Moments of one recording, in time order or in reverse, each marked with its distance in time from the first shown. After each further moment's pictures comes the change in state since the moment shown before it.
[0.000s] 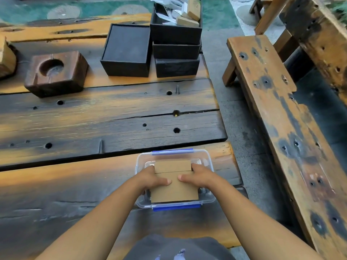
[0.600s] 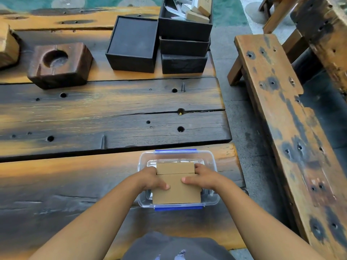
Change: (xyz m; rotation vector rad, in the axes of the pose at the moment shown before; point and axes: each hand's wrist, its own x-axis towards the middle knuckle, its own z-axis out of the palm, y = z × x) left_hand 0.010 -0.008 -0.007 0.093 -0.082 0.003; right_hand 0.008 0.008 -0.005 0.087 -0.095 -0.003
